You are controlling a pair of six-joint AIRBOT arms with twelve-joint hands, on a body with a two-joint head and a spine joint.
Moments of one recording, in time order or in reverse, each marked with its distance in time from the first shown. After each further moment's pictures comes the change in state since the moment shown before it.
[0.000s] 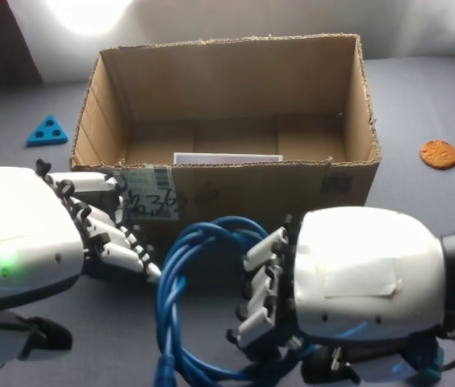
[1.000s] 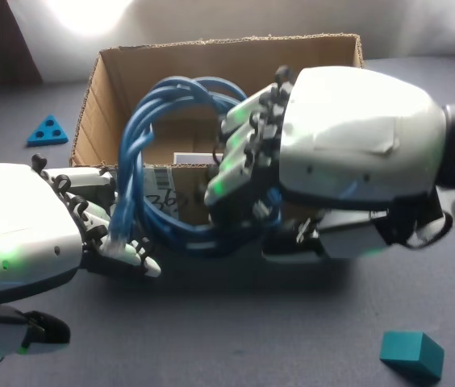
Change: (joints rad) left arm -0.011 0.000 0.001 -0.004 0.031 -0.015; right arm 0.196 -0.009 0.090 0.096 0.035 -0.006
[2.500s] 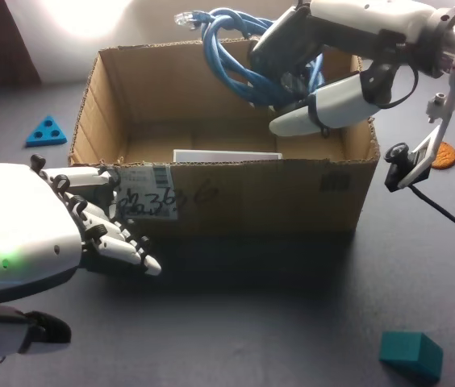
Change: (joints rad) left arm -0.002 0.000 0.000 -0.005 0.012 0.000; right arm 0.059 -0.155 0.309 0.499 -0.298 0.236
